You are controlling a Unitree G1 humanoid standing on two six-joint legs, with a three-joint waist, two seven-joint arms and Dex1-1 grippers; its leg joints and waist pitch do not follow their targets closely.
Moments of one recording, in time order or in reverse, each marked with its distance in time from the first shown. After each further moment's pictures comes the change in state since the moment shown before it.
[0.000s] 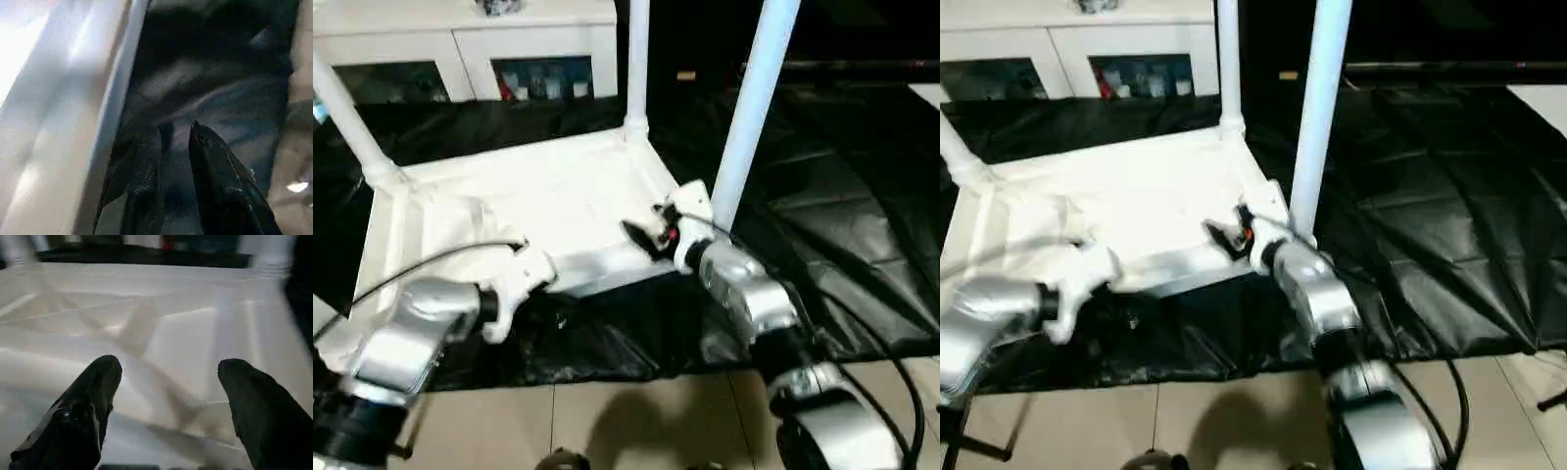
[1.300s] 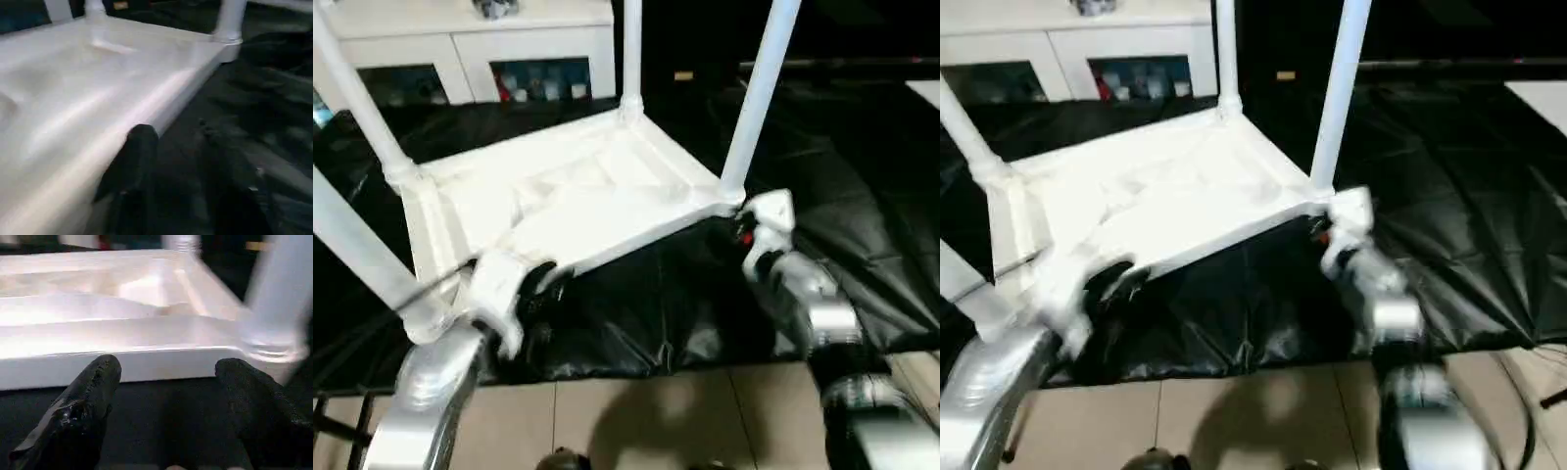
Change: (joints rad) left arm 0.418 -0.333 0.244 -0.334 -0.178 -0.180 0.488; right arm 0.178 -0.179 -0.064 -0.063 0.060 -0.139 0.095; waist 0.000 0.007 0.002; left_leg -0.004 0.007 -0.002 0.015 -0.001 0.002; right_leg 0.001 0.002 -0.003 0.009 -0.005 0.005
